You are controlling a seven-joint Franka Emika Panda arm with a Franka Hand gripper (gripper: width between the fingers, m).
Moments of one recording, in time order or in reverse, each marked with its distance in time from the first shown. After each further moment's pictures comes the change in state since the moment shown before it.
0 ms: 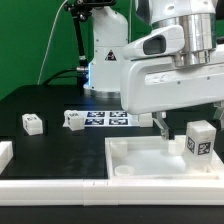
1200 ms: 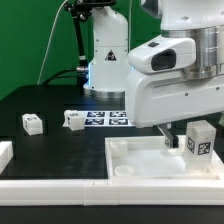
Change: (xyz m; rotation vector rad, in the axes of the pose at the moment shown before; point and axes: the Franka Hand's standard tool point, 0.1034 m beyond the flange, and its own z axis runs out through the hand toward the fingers) arm 0.011 0.001 0.009 0.029 -0.173 0.015
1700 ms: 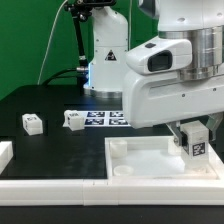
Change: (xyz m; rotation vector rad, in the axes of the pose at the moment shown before) arm -0.001 0.002 0.001 0.002 -0.001 0.040
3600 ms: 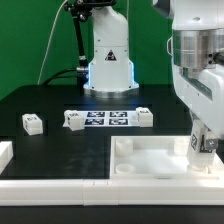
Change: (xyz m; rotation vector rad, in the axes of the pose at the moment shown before) arm -0.002 -0.018 0.003 -0.017 0.015 1.658
